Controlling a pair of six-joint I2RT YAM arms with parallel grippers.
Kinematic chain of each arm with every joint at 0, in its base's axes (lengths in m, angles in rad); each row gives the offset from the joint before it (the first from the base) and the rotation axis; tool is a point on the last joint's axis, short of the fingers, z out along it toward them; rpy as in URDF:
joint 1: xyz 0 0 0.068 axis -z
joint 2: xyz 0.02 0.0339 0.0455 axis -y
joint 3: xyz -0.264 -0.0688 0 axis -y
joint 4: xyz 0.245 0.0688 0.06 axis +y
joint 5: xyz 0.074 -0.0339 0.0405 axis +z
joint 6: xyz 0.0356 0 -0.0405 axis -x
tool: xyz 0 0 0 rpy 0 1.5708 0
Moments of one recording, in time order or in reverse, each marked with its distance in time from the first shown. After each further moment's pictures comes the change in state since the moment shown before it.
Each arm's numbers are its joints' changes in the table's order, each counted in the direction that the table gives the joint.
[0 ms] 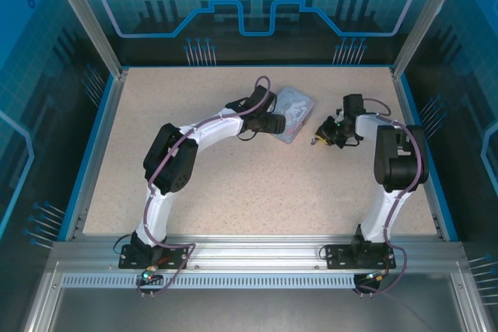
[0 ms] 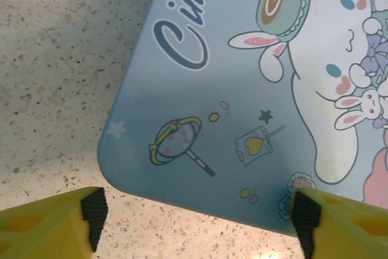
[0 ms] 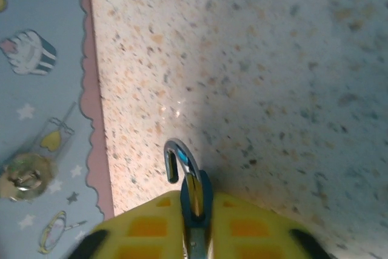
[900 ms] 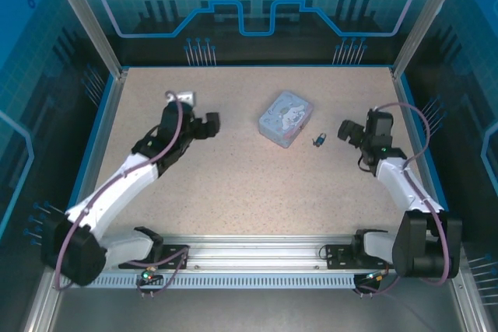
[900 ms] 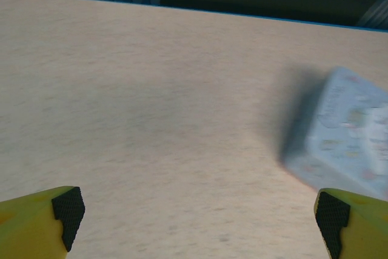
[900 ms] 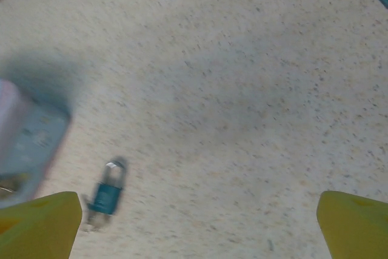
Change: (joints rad) left arm -0.234 0.991 -0.801 -0.181 0.235 -0.091; right arm 0.027 0.695 -0.438 -0.192 -0.571 0.317
